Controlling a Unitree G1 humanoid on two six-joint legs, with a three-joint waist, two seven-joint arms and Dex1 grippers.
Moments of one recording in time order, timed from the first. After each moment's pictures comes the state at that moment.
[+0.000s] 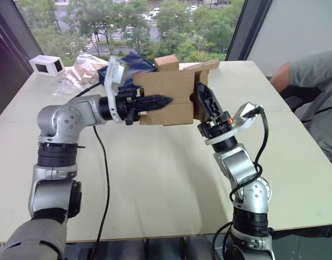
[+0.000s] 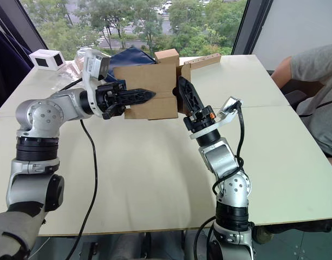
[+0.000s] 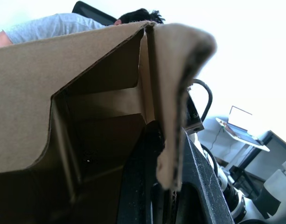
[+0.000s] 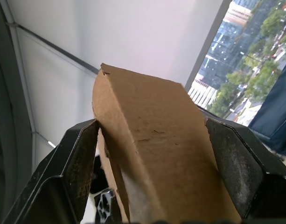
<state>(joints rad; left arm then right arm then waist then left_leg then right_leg) -0.93 0.50 0.09 0.12 -0.88 1.03 -1.08 -0.35 0.04 -0.16 -0.32 1.39 0.53 0.18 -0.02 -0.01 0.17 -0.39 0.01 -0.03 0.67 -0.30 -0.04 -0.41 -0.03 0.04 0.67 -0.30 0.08</state>
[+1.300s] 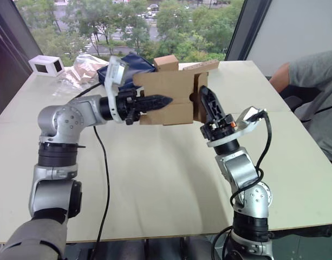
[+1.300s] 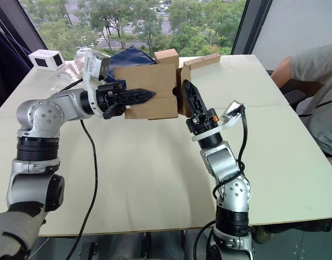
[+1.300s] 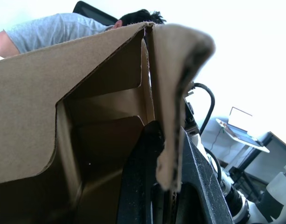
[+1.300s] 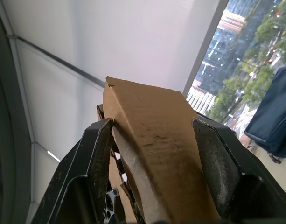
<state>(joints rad) -0.93 0.50 0.09 0.13 -0.88 1.03 -1.08 -0.33 0.06 -0.16 -0.34 1.38 0.47 0.15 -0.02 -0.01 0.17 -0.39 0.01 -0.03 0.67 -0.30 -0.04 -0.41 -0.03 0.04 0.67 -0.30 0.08</state>
